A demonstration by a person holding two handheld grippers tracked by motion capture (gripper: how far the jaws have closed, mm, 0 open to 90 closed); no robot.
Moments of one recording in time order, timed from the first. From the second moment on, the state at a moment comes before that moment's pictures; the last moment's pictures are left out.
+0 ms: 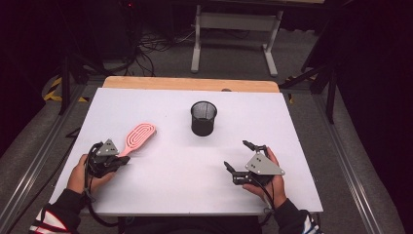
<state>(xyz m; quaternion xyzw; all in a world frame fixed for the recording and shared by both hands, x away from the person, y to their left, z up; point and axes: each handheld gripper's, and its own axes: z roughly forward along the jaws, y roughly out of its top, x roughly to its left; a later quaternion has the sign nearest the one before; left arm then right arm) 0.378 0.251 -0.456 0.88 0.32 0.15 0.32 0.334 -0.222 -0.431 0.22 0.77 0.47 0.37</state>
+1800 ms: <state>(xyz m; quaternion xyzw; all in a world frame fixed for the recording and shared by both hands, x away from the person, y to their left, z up) 0.431 0.238 -0.439 0.88 0.43 0.08 0.19 0.337 -0.222 -0.432 0.23 0.77 0.47 0.36</state>
